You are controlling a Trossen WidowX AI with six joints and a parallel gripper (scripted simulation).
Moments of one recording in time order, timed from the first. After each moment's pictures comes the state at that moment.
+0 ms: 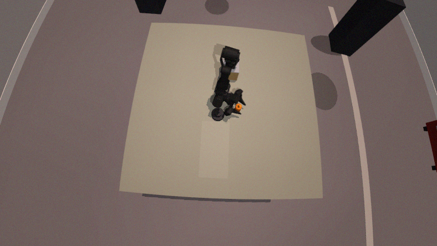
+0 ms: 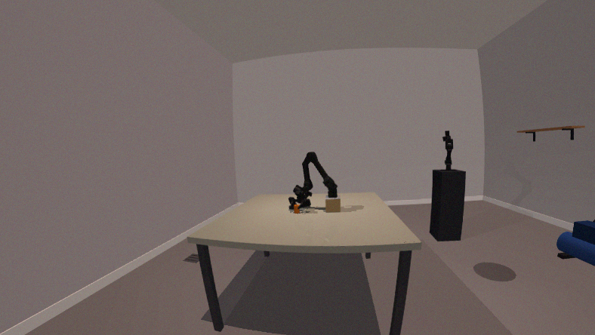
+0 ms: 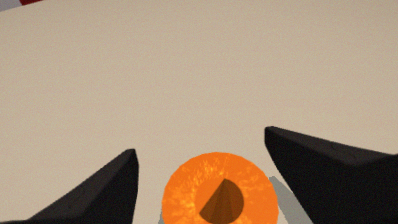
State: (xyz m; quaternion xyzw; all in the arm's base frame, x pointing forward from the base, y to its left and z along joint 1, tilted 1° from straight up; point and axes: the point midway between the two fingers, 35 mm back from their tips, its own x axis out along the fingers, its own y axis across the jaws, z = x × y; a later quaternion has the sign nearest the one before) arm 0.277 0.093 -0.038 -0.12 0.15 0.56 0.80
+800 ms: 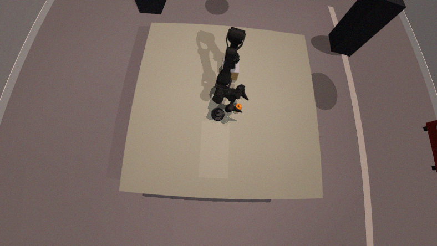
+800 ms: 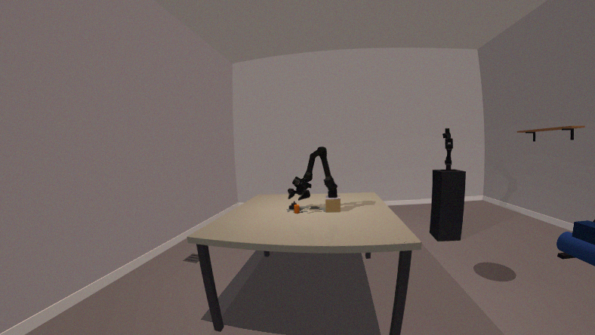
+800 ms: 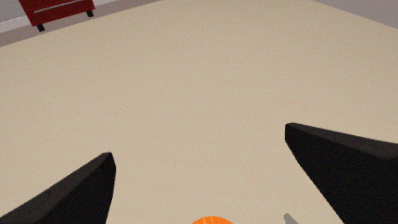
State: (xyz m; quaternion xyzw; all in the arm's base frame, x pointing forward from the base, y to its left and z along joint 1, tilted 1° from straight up) arm 0.278 0.092 0.030 -0.12 0.15 0.56 0.80
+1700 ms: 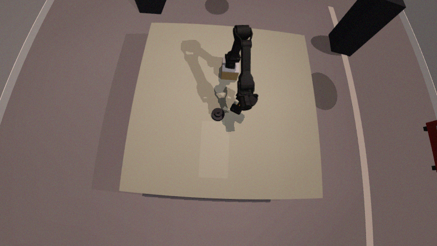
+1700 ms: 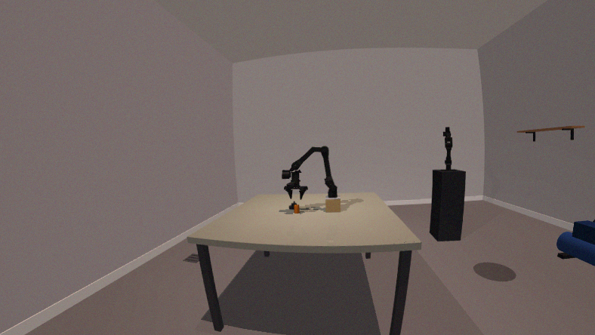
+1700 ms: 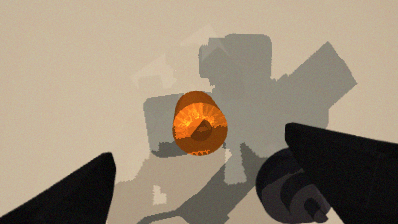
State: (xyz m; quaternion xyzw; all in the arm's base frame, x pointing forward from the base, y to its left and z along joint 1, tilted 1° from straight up) arm 0.277 0.093 0.047 -0.36 0.54 0.44 0.62
